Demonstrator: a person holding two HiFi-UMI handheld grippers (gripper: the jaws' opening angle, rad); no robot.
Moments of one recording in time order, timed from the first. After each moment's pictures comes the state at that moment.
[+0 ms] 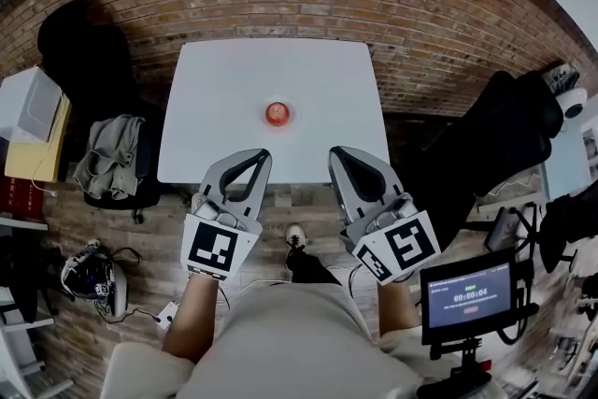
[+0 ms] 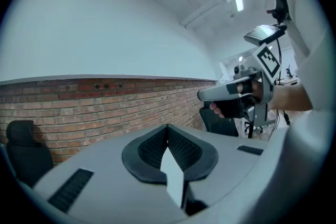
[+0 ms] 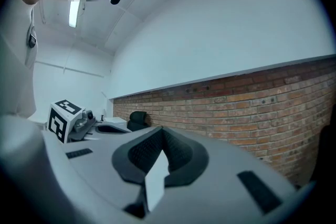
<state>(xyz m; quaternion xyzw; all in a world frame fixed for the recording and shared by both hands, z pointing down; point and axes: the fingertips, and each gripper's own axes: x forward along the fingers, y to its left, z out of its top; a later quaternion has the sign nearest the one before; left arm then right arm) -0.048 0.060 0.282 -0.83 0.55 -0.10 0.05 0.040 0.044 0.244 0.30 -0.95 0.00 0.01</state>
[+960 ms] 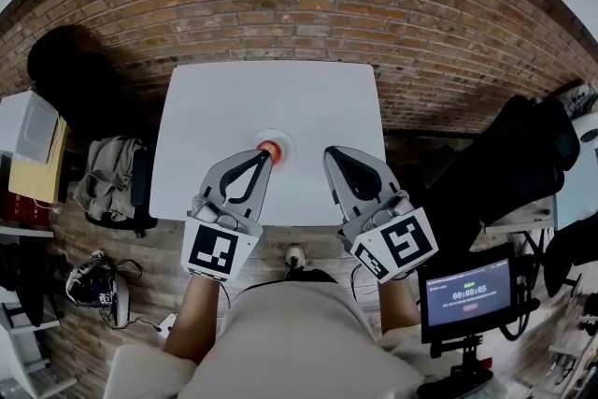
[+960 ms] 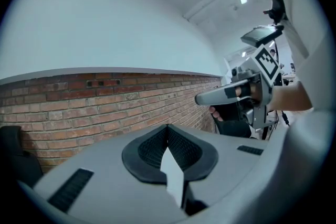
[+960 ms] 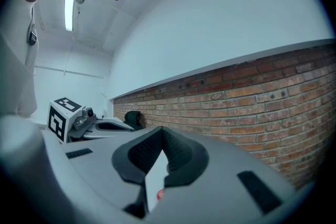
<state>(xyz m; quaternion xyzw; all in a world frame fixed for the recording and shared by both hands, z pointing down) -0.037 -0.086 0.277 -0.82 0.56 -0.11 0.05 0.042 -0.108 0.251 0.27 -0.96 0.02 0.02</state>
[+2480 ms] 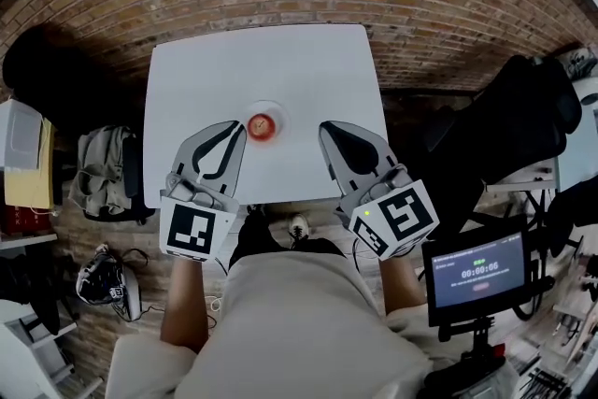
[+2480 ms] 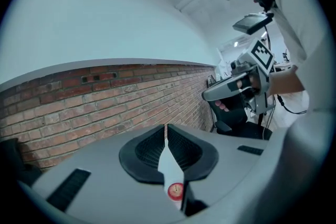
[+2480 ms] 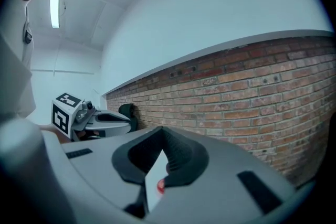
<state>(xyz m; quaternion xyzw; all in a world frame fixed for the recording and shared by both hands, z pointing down) -0.074 -0.100 0.305 -0.82 0.53 -0.17 0.06 0.033 -0.122 0.291 0.30 -0.95 0.06 0.05</state>
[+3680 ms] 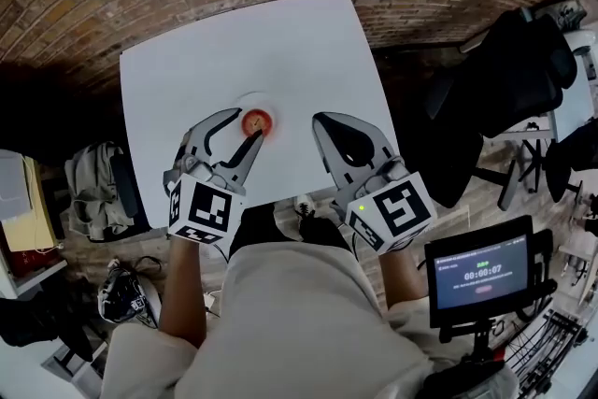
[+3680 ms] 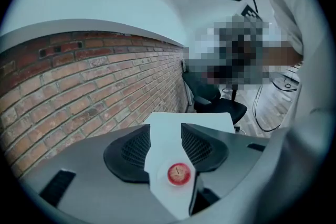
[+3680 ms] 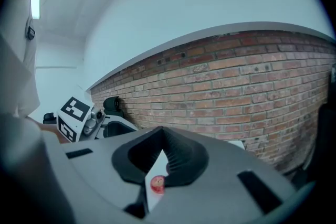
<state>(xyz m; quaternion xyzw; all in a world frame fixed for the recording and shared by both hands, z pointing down) -0.076 -0.157 0.402 -0.87 0.38 -0.30 0.04 0.009 -0.162 0.331 0.37 -0.92 0.10 0.09</state>
